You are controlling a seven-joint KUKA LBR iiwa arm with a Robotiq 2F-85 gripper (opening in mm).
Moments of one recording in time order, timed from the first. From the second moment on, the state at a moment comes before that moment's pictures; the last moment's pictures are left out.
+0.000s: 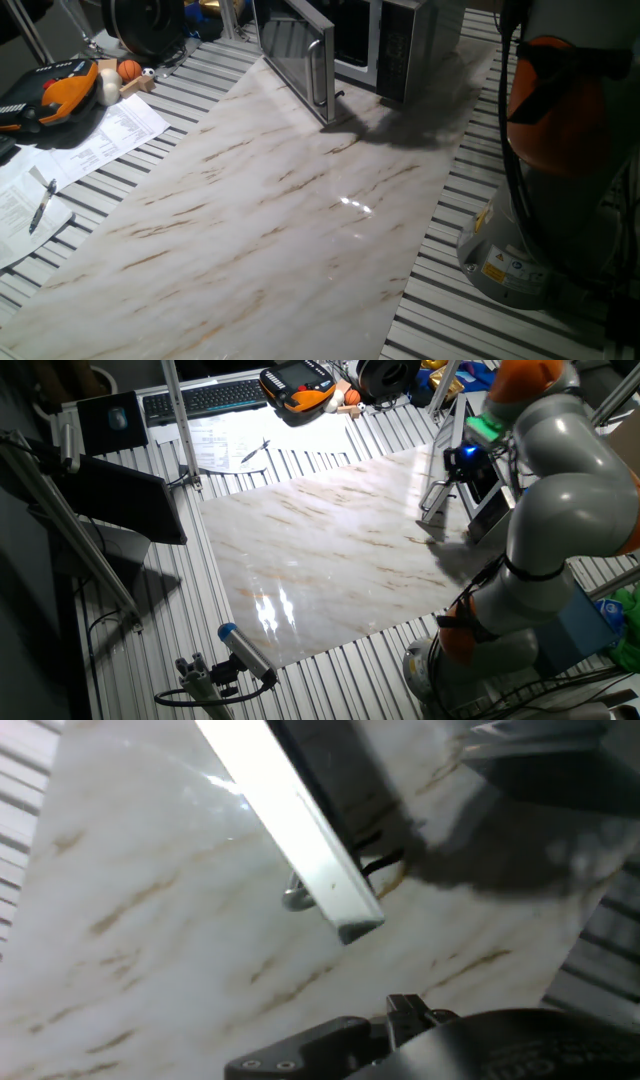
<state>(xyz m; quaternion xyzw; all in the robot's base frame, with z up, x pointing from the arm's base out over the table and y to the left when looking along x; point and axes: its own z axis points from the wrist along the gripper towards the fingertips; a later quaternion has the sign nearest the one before) 0.443 -0.130 0.311 -0.55 -0.83 -0.05 0.08</state>
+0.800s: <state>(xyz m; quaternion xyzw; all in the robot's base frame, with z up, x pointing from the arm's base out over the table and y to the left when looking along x) 0.452 -0.077 0.250 -0.62 -0.78 -0.05 0.05</state>
